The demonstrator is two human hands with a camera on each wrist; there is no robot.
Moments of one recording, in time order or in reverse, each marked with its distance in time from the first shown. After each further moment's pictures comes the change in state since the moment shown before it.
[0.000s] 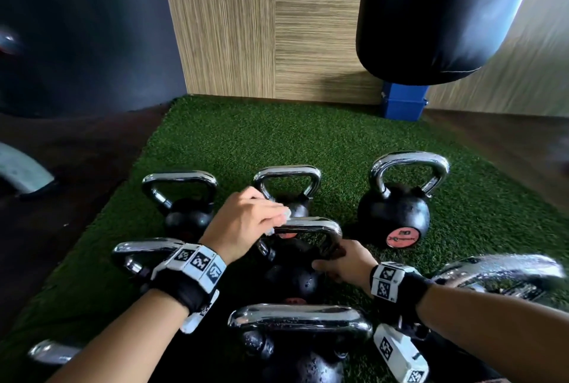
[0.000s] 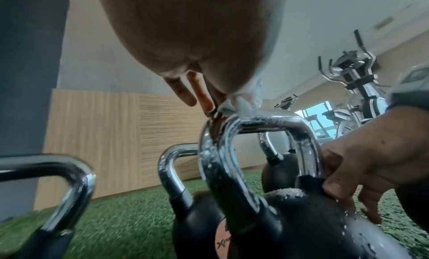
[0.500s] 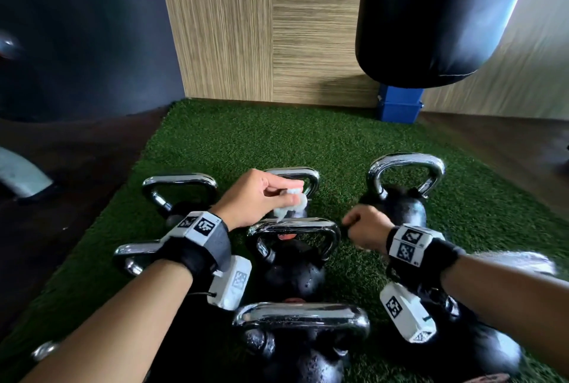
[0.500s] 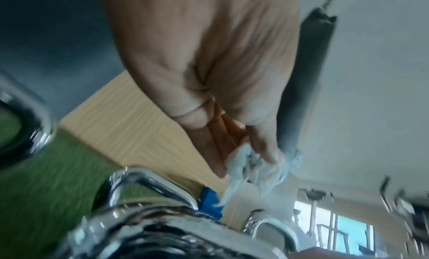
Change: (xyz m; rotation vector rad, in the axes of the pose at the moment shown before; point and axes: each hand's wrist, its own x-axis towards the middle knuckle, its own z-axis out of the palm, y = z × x) left_hand 0.044 0.008 -0.022 -0.668 -0.105 -0.287; right_hand 0.006 -0.043 -0.061 -0.110 0.120 0.099
